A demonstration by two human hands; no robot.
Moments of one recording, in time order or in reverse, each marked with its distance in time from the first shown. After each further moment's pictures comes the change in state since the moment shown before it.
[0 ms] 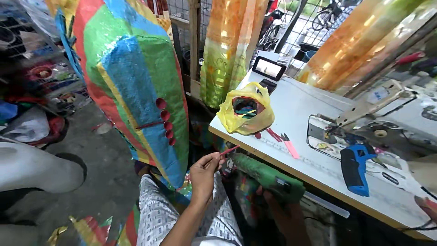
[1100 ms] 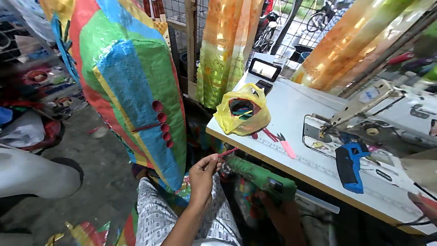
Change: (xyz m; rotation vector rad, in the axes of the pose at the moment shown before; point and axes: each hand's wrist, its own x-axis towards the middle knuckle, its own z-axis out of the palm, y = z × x) left_hand -0.001 -0.002 0.003 -0.021 0.004 -0.024; right_hand 0.003 0.002 -0.002 -0.080 -0.016 -0.048
